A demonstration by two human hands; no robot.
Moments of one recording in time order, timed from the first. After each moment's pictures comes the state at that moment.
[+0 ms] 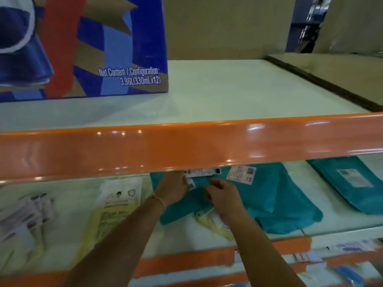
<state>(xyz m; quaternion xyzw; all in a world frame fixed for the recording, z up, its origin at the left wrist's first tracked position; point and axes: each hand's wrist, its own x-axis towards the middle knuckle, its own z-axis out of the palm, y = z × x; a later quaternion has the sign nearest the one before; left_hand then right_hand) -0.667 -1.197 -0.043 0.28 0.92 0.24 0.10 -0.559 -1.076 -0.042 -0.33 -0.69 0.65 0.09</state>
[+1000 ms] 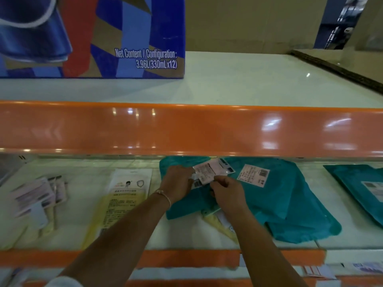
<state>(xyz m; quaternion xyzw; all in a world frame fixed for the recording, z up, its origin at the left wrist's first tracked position) -0.672 -1.209 -0.062 0.34 0.92 0.20 -0.03 -0.573 -1.079 -0.055 -0.30 -0.67 0.67 0.12</state>
